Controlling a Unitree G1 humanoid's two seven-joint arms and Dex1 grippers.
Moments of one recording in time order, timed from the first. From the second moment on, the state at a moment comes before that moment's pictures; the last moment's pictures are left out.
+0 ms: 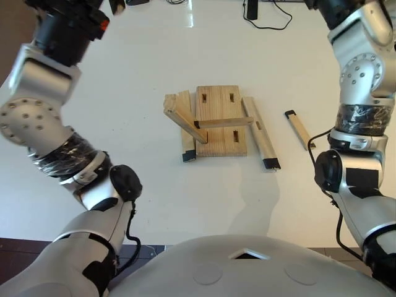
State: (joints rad) left arm -0.69 0.37 0.67 -0.36 -1.08 1.04 -0.58; right arm -0.88 -0.31 -0.17 0.04 0.61 0.55 0.52
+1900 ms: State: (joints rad) left arm -0.35 0.75 0.22 -0.48 -1.02 0.71 -1.07; right arm -0.88 -0.50 -0.12 -0.26 1.21 0.98 0.86
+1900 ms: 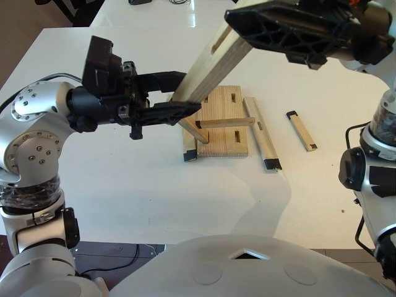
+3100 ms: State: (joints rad) left arm -0.48 0.66 0.34 -0.29 -1.01 0.64 -0.75; right arm -0.71 -0.74 -0.11 0.00 0.68 0.51 1.02
